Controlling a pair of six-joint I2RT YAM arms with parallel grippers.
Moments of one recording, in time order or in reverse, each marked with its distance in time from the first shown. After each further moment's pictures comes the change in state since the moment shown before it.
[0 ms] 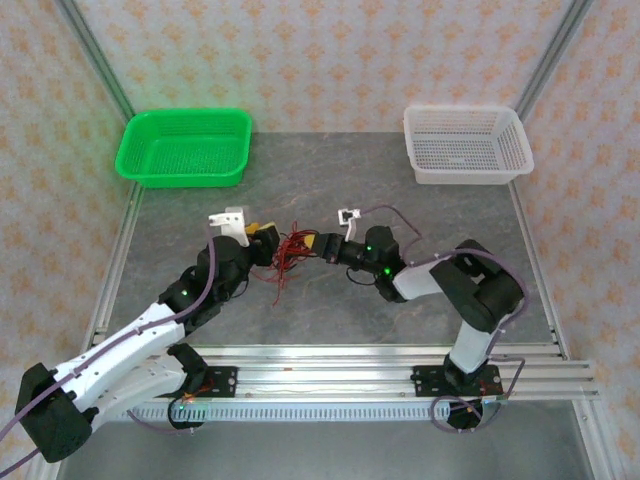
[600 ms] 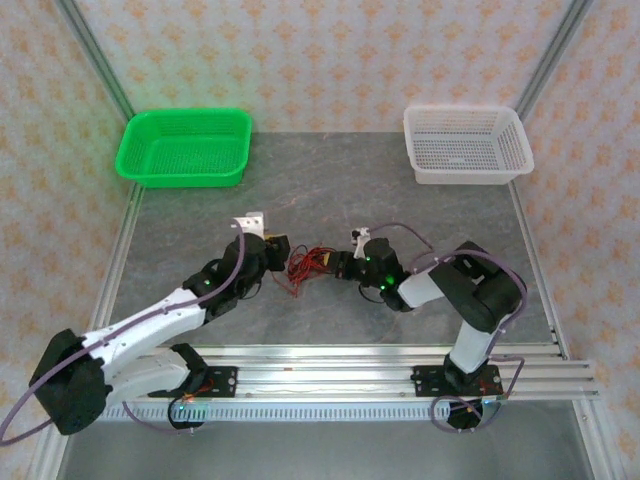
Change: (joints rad) left arm -0.030 0.224 -0.004 0.018 0.047 -0.087; right arm -0.002 -0.035 -0.109 -0.288 0.212 -0.133
